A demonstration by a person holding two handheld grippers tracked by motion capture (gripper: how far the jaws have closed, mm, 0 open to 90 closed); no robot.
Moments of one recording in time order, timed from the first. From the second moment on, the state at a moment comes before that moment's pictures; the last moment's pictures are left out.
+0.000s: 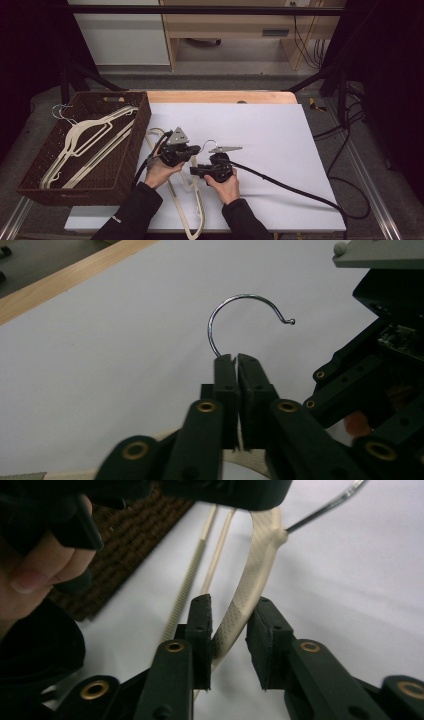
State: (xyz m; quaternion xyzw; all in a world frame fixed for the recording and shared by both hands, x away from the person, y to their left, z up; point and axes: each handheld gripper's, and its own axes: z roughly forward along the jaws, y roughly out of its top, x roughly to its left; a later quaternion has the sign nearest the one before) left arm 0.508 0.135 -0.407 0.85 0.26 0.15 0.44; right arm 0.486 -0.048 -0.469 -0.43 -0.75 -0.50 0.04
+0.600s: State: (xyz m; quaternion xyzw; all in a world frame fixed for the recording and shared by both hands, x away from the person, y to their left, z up) left arm 0.481 0.187 -0.358 0.81 0.28 0.17 0.48; right arm 0.479 -0.079 -0.414 -0.40 -0.75 -0.52 0.01
